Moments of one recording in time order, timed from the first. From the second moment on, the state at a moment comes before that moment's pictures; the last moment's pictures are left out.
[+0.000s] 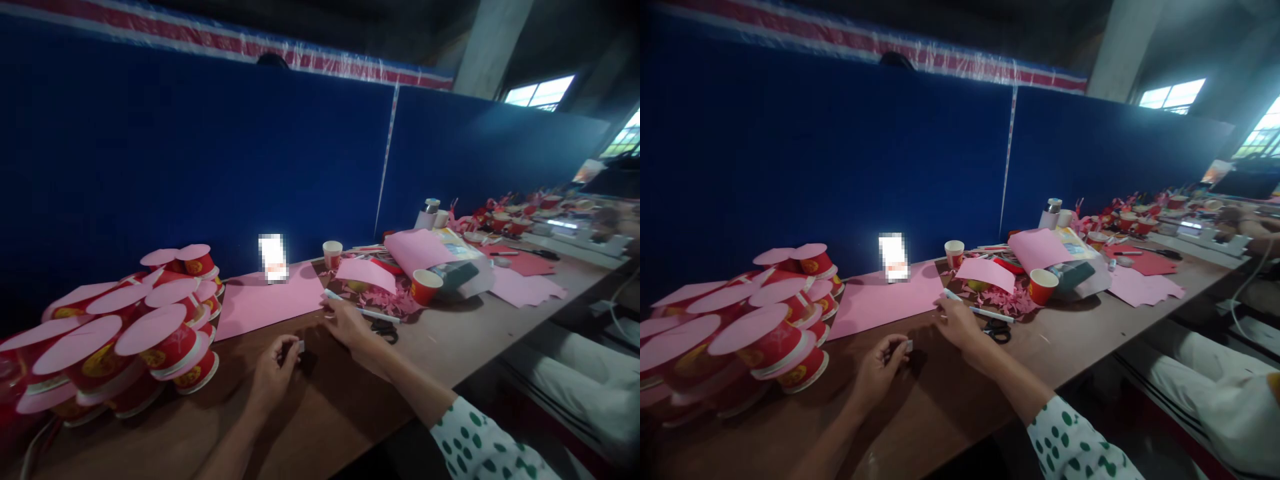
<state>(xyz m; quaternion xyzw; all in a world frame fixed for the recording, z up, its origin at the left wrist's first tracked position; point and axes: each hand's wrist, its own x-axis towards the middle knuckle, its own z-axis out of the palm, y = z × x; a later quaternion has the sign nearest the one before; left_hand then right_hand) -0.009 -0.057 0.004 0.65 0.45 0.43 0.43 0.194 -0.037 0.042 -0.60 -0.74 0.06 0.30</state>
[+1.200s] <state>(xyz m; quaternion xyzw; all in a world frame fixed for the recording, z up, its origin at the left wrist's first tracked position) -0.012 -0.047 0.006 0.51 0.48 0.51 0.49 0.196 -0.012 0.040 -0.61 -0.74 -0.10 0.26</state>
